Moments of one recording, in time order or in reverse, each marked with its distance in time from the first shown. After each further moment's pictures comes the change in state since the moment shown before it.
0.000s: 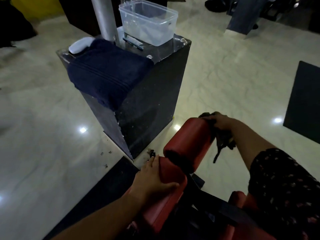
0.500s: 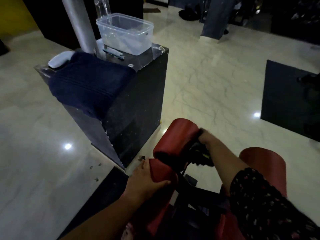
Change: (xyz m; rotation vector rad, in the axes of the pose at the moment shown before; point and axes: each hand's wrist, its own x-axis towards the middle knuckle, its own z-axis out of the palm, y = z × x) left_hand 0.003 -0.006 0.005 -0.085 0.058 0.051; right_hand -0.053 -0.031 0.066 0.752 0.159 0.442
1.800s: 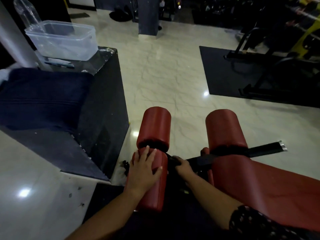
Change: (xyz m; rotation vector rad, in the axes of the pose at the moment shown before) left_hand -0.016 -0.007 0.000 0.298 0.025 0.489; right_hand -0.173 0.087 0.146 0.486 0.086 0.096
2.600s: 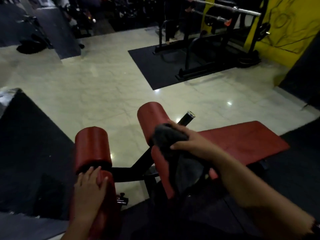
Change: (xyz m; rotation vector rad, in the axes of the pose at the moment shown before) left_hand 0.018 0.021 0.021 0.124 0.212 0.184; right_hand -0.198 0.007 -0.223 0.299 0.133 -0.363
